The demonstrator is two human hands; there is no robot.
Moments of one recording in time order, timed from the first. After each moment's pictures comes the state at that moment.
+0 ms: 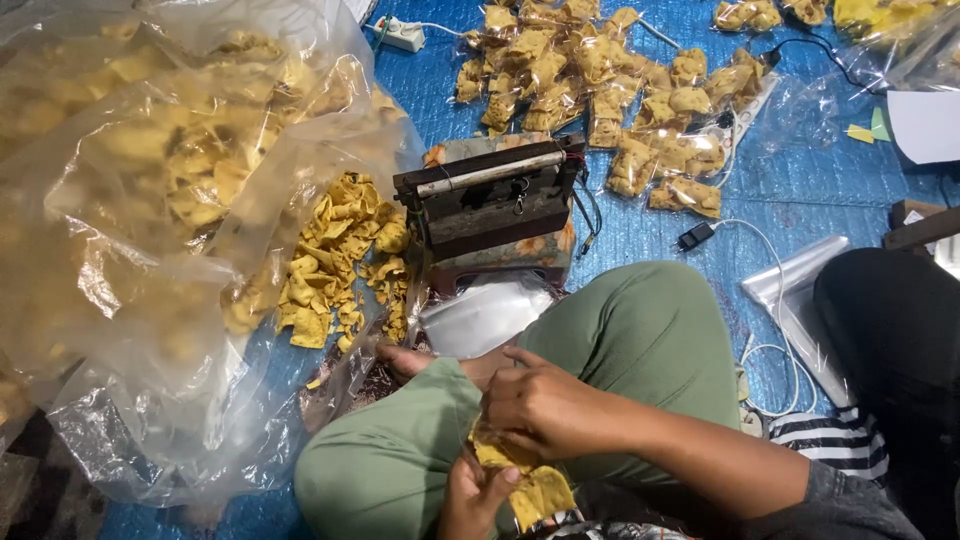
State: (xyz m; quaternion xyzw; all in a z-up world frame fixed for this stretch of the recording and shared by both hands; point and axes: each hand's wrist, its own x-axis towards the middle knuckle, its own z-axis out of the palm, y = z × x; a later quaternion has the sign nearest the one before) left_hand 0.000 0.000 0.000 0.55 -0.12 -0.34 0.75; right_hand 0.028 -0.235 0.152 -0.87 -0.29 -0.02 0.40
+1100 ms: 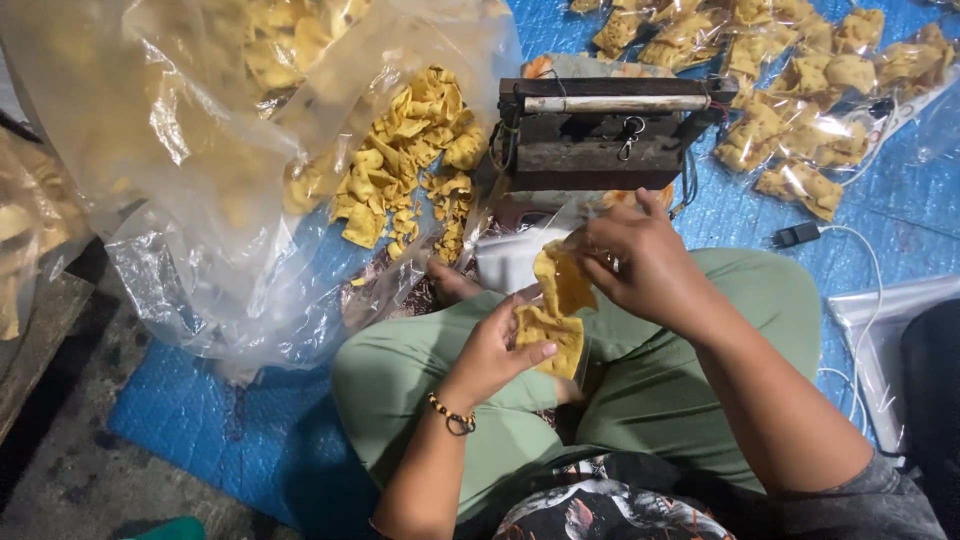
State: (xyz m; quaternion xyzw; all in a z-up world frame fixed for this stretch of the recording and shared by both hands) left_hand 0.096 -0.031 0.032 0.58 -0.13 -0.31 0.74; right_hand 0.107 -0.271 0.140 -0.95 -0.11 -0.09 0.29
